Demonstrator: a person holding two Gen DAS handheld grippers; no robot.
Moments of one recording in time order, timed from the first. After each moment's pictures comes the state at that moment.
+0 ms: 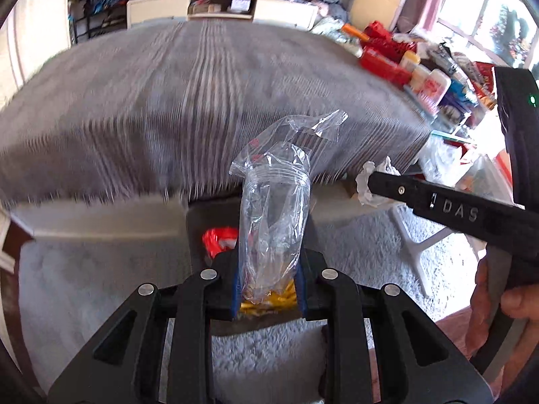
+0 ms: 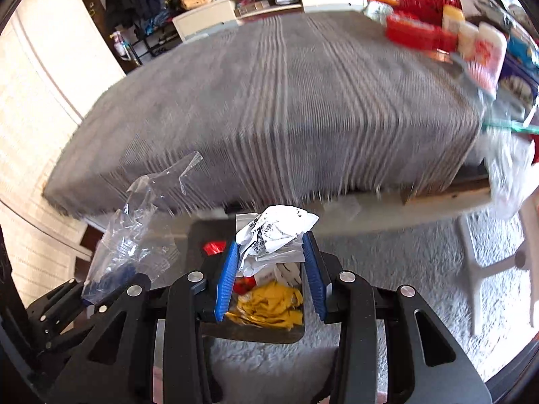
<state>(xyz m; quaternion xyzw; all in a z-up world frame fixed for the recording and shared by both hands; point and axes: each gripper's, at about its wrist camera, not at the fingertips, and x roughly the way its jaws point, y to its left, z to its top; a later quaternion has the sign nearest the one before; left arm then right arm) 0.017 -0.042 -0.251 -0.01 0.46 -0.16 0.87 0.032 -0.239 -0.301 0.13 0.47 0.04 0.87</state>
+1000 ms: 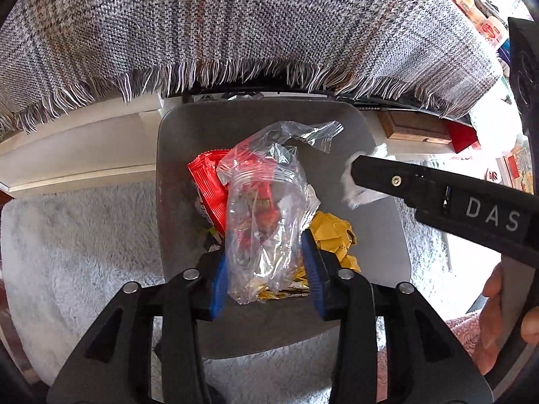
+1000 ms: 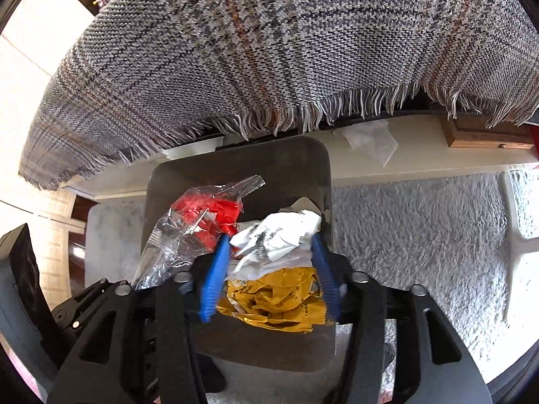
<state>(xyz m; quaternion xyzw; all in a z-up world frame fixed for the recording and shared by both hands) 0.064 -0.048 -0.379 0.00 0.57 -0.14 0.81 0.075 -0.212 -0.412 0.15 0.57 0.07 0.81</state>
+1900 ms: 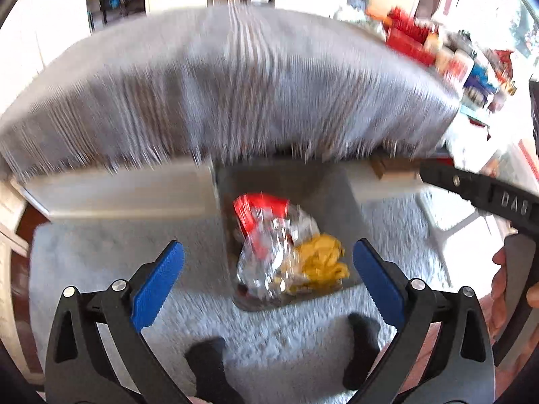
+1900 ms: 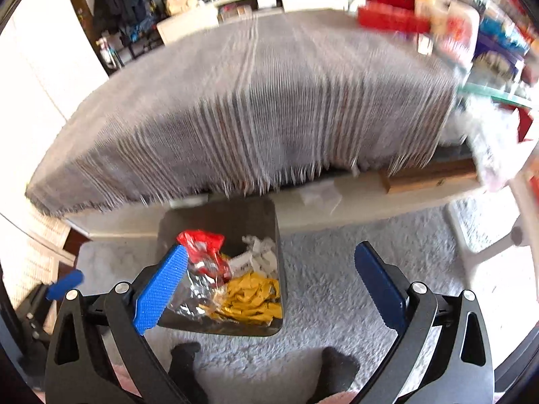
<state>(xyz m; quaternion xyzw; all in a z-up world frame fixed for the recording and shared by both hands) -0.003 -0.015 -0.259 0.02 0.45 -0.11 0.89 0.001 -0.251 -0.310 0.12 0.44 0.00 0.89</state>
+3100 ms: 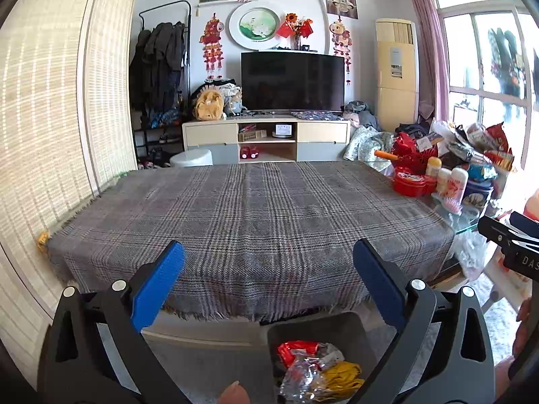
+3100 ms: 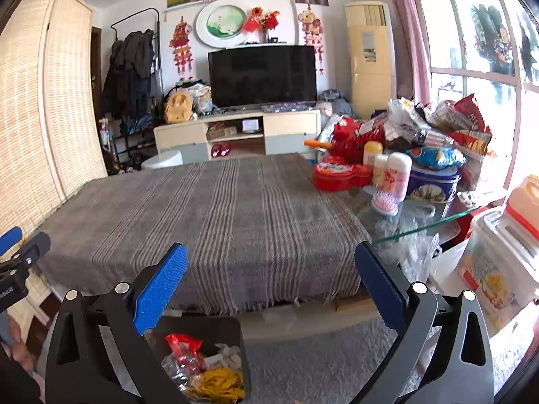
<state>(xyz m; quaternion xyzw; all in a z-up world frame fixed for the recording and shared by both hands) -0.028 -0.009 -0.123 0.04 0.19 -0.06 0.98 -0.060 -0.272 -0.192 0.07 0.21 -0.07 0.97</state>
